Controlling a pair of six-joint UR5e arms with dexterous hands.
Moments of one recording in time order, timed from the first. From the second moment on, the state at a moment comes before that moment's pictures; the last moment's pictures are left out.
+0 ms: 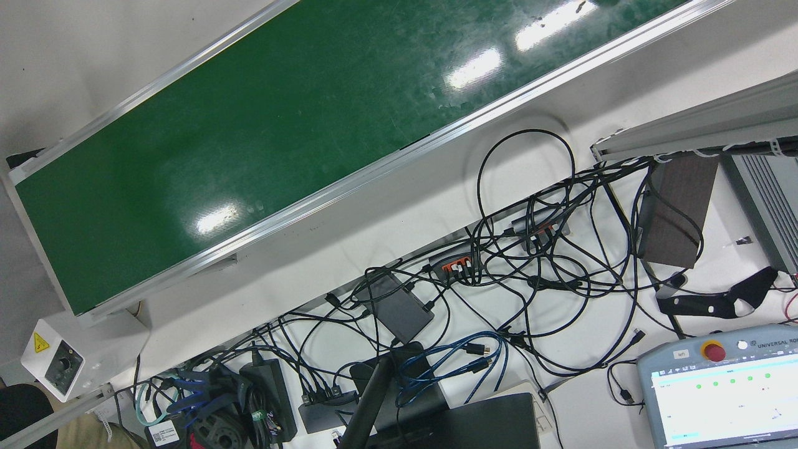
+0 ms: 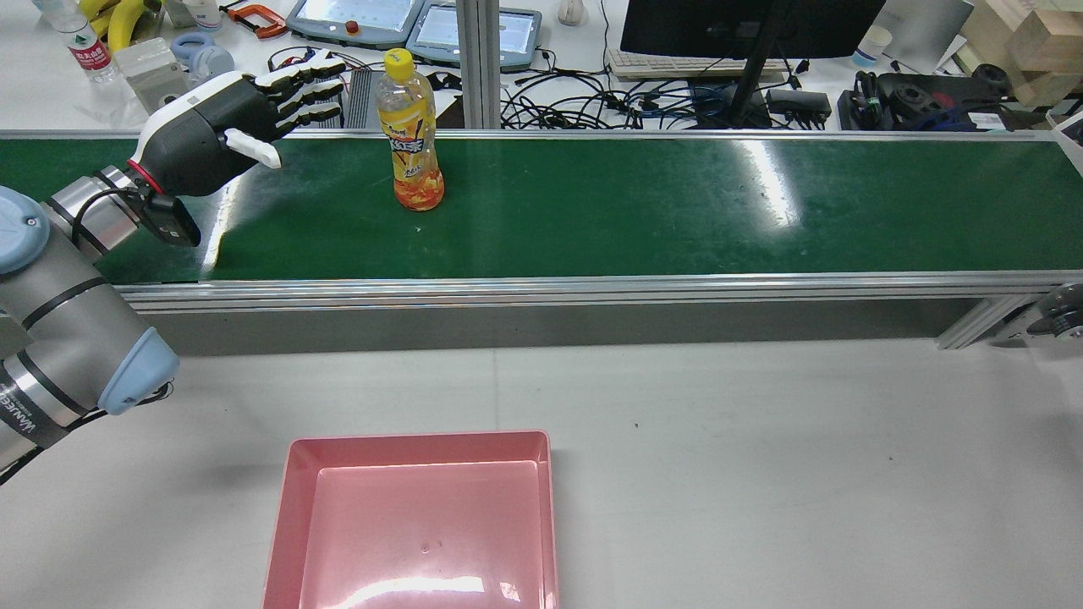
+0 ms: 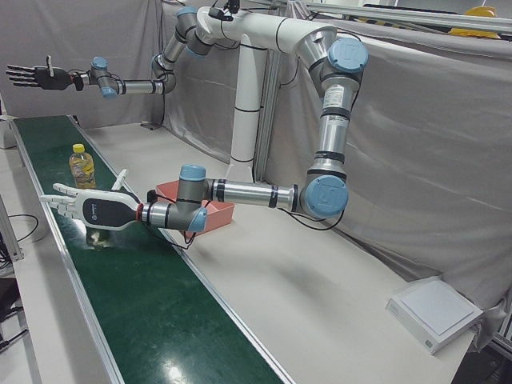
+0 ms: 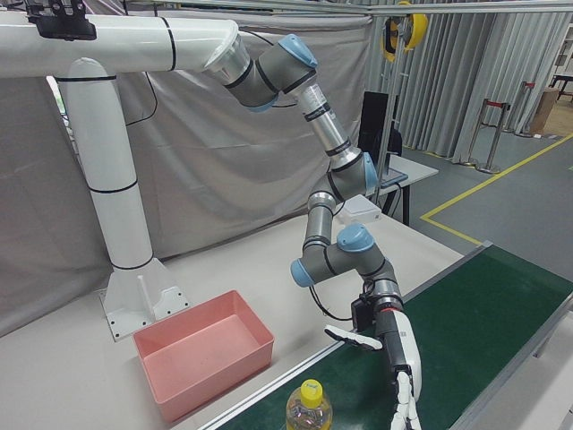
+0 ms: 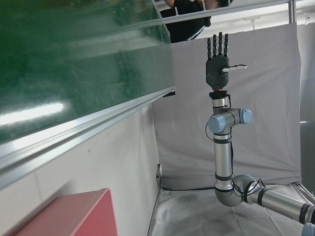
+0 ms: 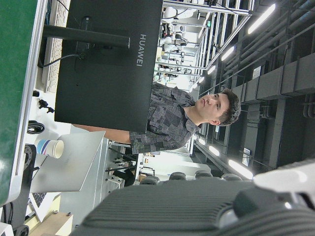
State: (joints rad) left arm -0.96 -2.12 -1.50 -0.02 1.49 0.36; right arm 1.57 -1.50 1.58 -3.22 -1.58 -0.10
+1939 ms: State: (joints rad) left arm -0.97 -2.15 -1.54 0.03 1.49 0.36; right arm 1.57 -1.50 1.58 -3.22 -1.58 -0.10
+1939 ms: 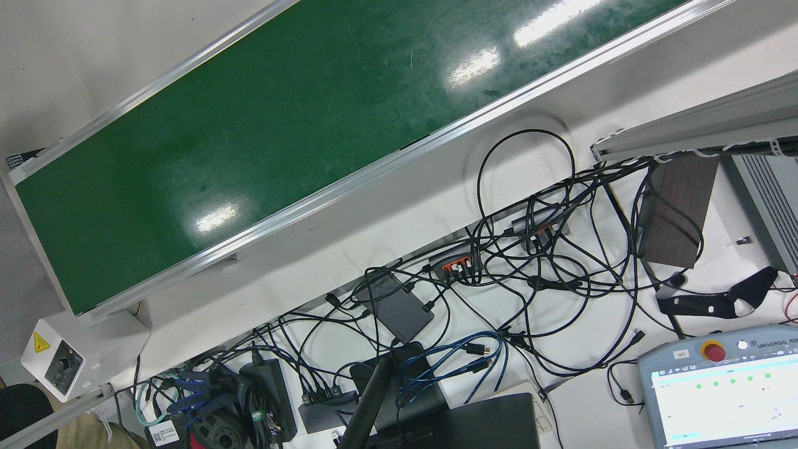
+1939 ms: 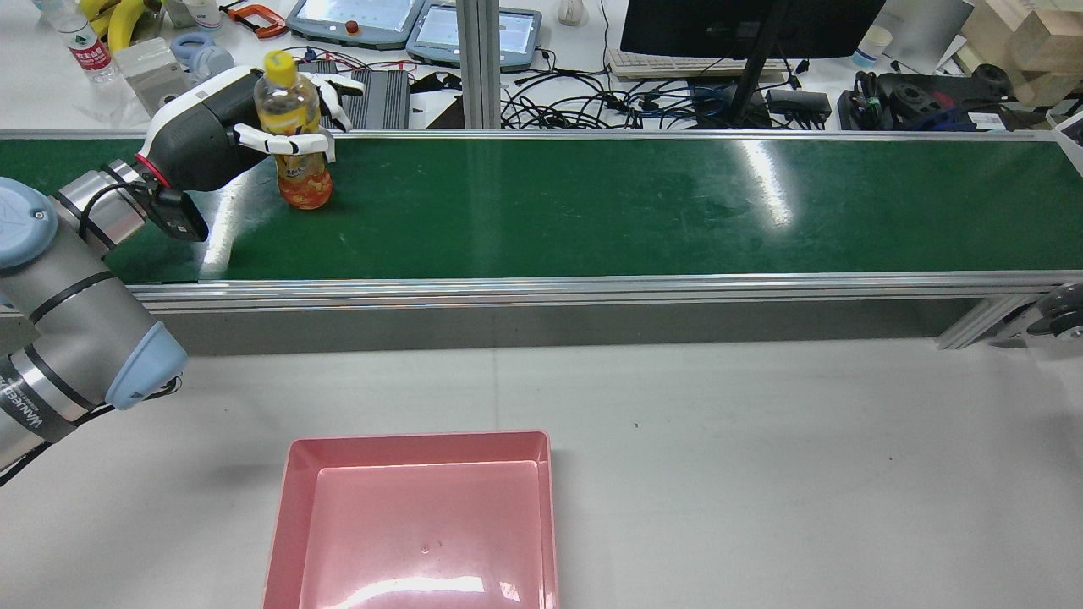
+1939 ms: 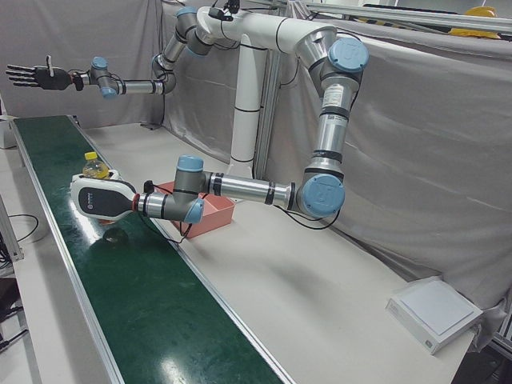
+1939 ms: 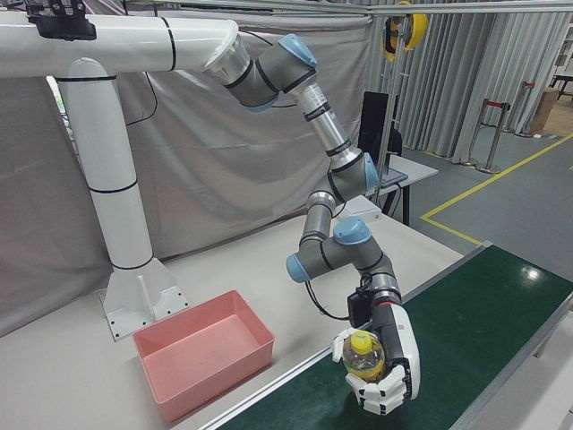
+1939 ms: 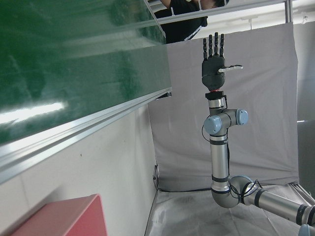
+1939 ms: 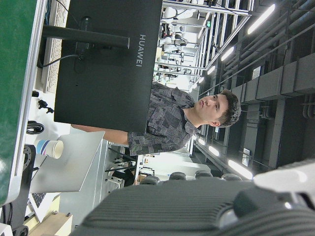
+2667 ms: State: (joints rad) left arm -0.79 -2.29 -1.64 0.15 1.49 0.37; right arm 1.57 -1.50 1.58 -3.22 -1.58 -0.10
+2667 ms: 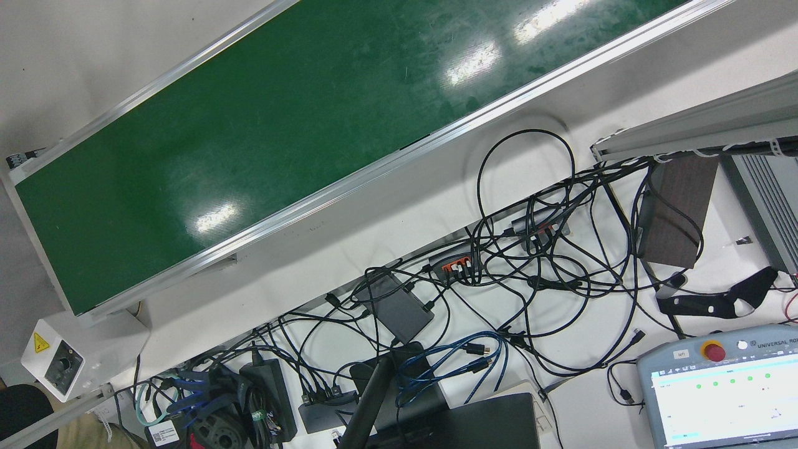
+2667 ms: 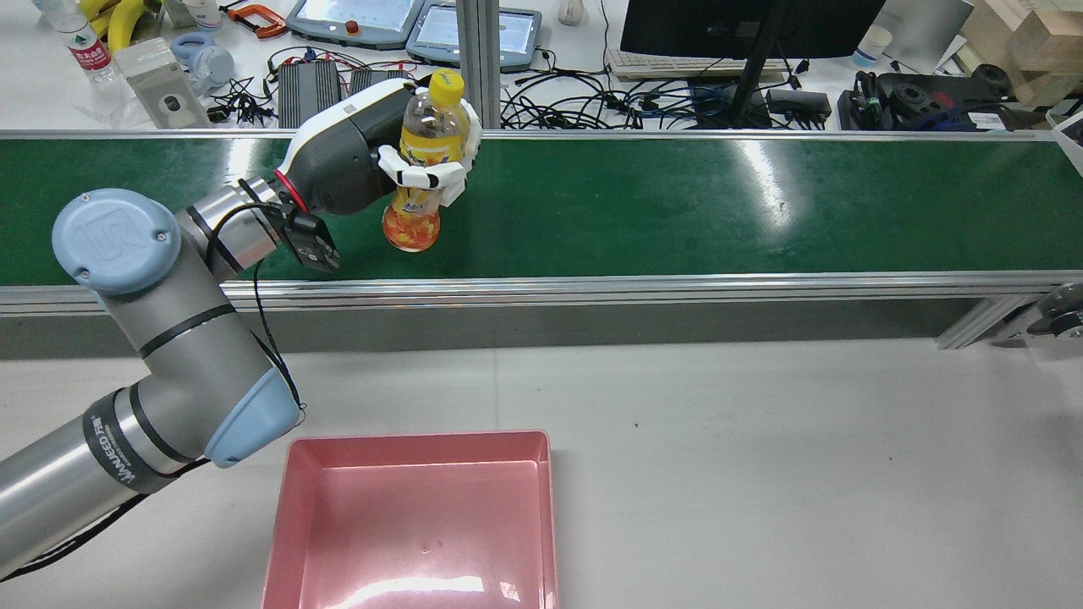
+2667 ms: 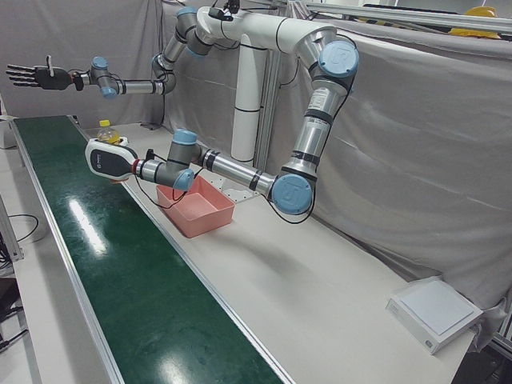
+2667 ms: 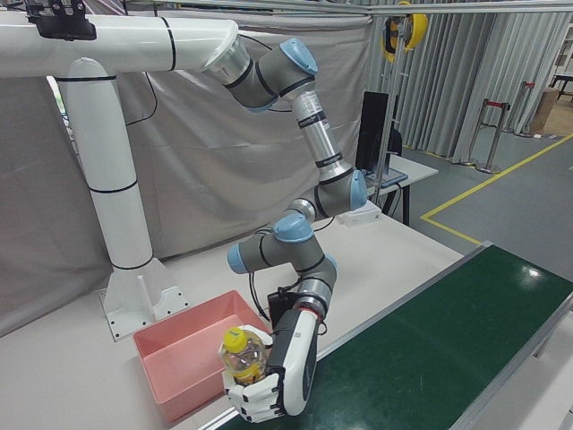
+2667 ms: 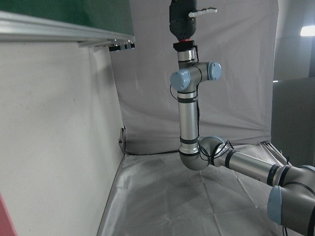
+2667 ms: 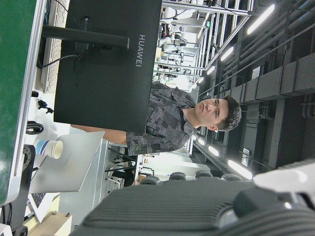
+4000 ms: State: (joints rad) left arm -0.45 -2.08 -1.82 0.02 1.49 0.48; right arm 1.57 -1.50 1.58 -3.22 -1.58 -0.10
